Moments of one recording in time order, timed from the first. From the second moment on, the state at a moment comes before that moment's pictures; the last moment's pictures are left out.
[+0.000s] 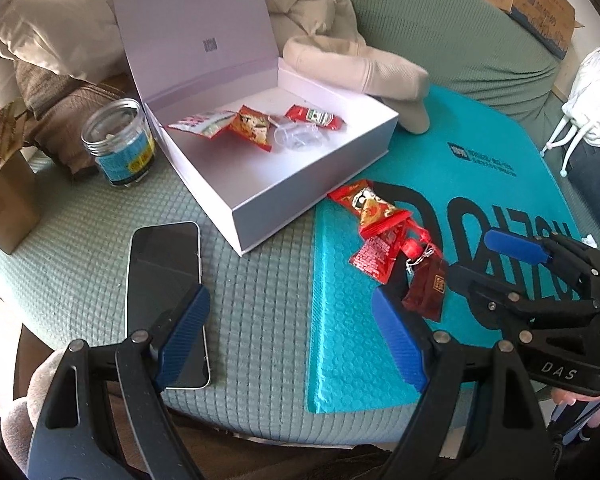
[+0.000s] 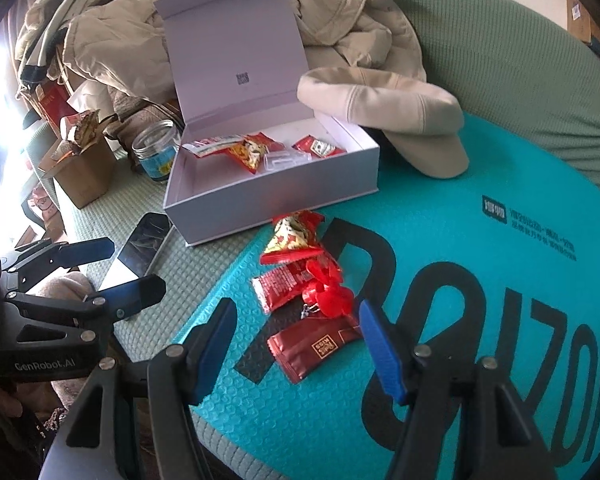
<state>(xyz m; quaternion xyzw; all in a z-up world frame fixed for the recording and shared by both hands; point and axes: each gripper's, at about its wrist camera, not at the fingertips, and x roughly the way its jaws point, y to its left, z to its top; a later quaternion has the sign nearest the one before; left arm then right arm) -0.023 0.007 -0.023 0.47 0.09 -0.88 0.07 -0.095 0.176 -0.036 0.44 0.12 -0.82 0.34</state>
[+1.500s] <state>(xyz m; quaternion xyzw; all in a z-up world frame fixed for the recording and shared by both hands) -0.097 0.040 -0.075 0.52 0.08 -0.85 -0.01 -0.151 0.192 -0.091 0.49 0.10 -0.80 0.33</state>
